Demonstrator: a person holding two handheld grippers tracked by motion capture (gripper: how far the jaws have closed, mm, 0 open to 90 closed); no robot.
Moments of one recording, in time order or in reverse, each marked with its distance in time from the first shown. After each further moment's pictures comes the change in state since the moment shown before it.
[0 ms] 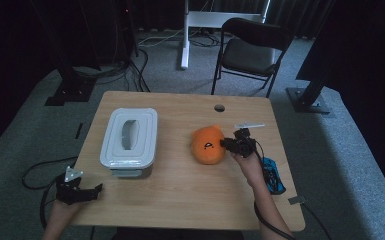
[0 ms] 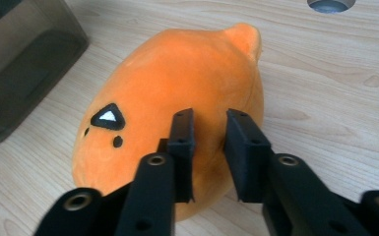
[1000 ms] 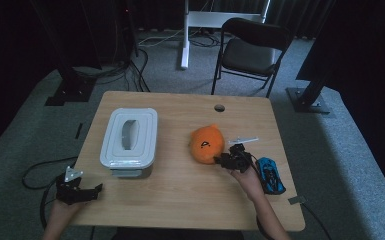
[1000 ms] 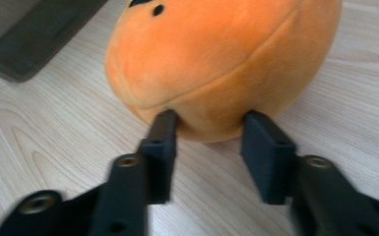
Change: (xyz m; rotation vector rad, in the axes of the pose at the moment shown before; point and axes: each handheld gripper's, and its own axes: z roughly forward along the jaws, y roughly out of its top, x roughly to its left) left arm 0.000 0.000 0.000 0.000 0.000 0.000; right arm 0.019 -0.041 0.006 0.079 0.077 -0.061
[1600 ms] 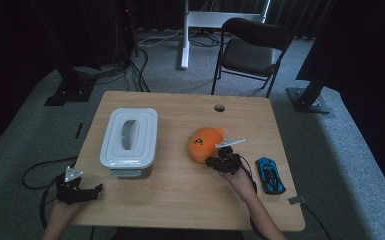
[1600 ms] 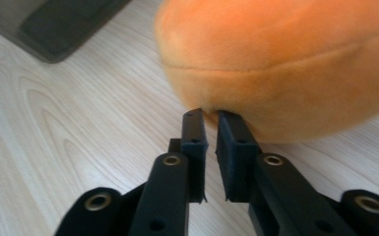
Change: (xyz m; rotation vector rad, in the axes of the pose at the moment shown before) left arm 0.000 0.000 0.000 0.000 0.000 0.000; right arm 0.029 0.006 0.016 0.041 0.064 -0.095
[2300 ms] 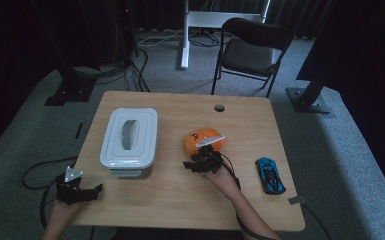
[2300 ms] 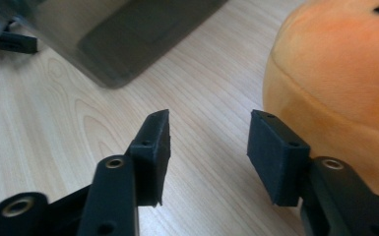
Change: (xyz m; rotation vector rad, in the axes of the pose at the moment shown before) left arm 0.000 0.000 0.000 0.000 0.000 0.000; right arm 0.042 0.028 0.026 -0.019 0.097 -0.073
